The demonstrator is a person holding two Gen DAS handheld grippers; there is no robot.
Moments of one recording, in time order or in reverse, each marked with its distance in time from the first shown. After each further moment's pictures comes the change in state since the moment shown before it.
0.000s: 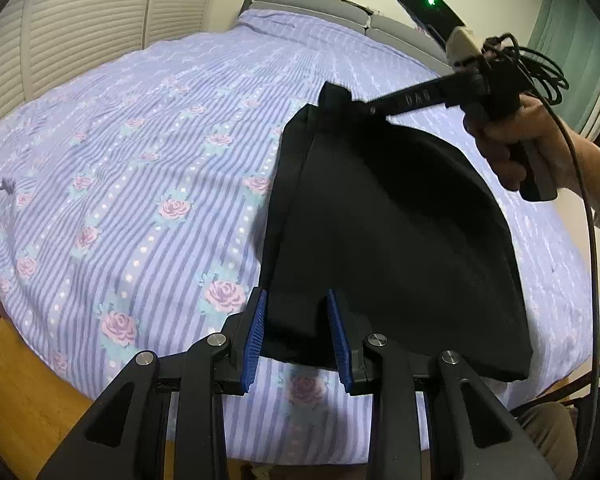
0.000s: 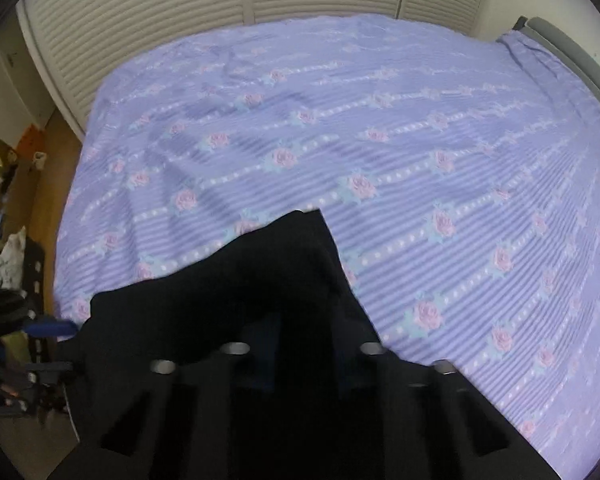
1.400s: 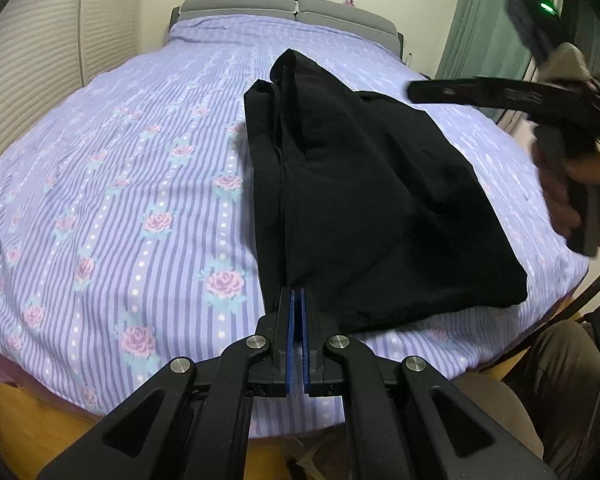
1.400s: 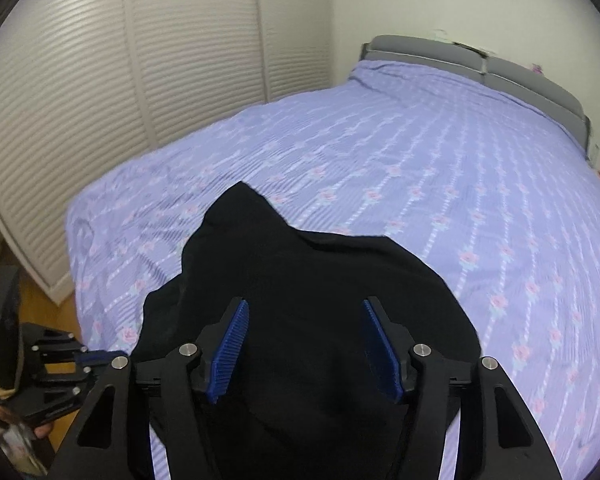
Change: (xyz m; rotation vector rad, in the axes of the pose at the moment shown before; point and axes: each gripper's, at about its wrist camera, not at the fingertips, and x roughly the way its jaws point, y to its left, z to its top) left arm -0.007 0.007 -0.002 0.251 0.040 -0.104; right arm -0.105 0.057 -0.110 0.378 -0.320 -0.244
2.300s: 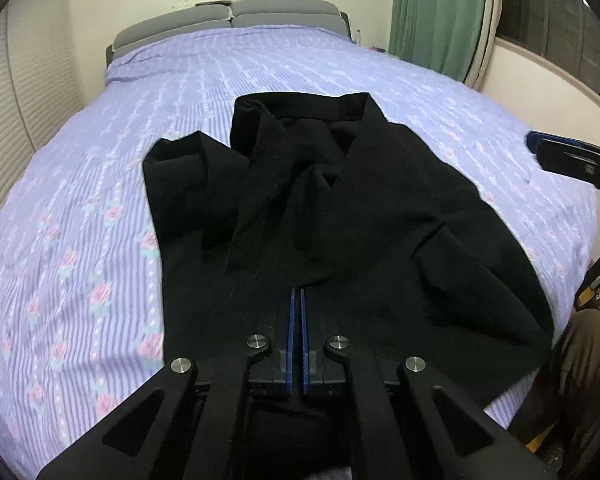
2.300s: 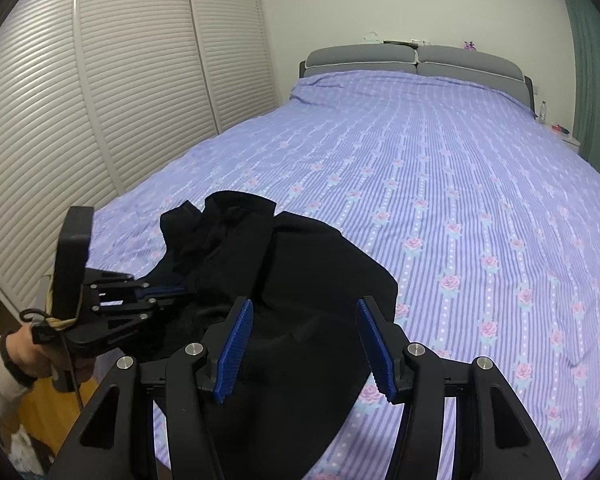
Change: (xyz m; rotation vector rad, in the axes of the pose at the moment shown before) left arm 0.059 -0.041 0.088 0.250 0.008 -0.025; right arm -0.080 -0.061 -0.068 0.252 -0.112 -0.081
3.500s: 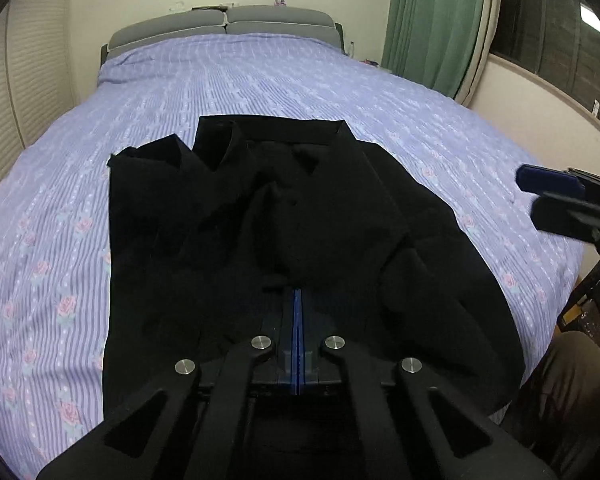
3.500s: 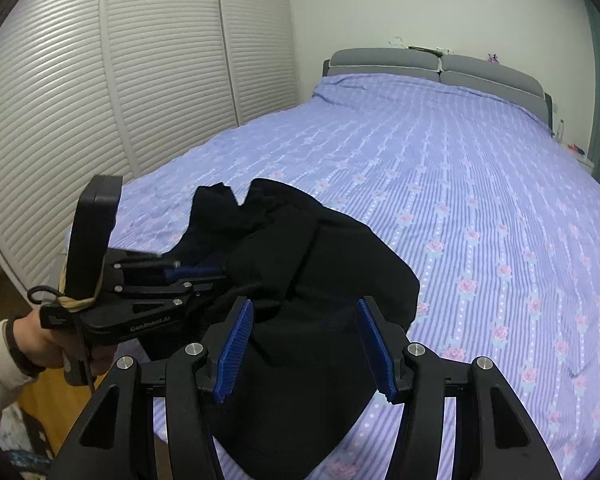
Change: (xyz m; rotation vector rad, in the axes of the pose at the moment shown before) left arm 0.013 -0.015 0.017 -0.032 -0.036 -0.058; right arm -0.009 0.018 -0.009 -0.071 0.006 0.032
